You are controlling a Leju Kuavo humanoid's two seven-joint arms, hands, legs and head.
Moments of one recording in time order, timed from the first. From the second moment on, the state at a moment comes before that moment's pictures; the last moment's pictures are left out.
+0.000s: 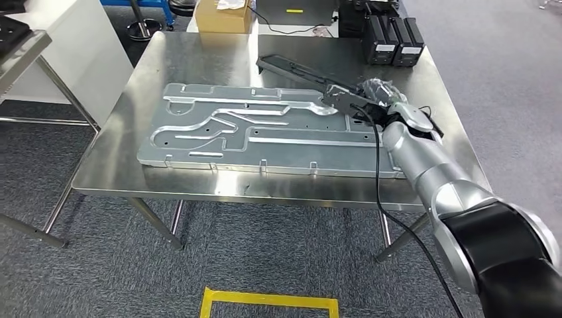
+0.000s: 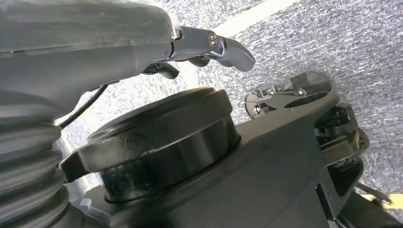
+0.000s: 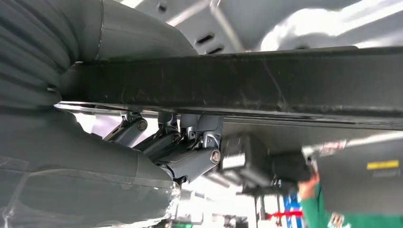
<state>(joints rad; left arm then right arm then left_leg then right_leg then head) -0.11 -0.20 1.05 -0.20 -1.32 0.01 0.02 -1.17 -0.08 0.45 -0.34 0.87 -0.09 -0.13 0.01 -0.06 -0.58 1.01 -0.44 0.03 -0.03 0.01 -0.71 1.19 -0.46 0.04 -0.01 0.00</state>
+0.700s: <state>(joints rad) -0.11 -0.21 1.05 -0.20 -1.33 0.04 0.03 -1.11 -0.06 0.45 -0.31 0.88 -0.09 -0.12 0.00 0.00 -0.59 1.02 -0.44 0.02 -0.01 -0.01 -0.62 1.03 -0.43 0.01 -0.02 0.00</state>
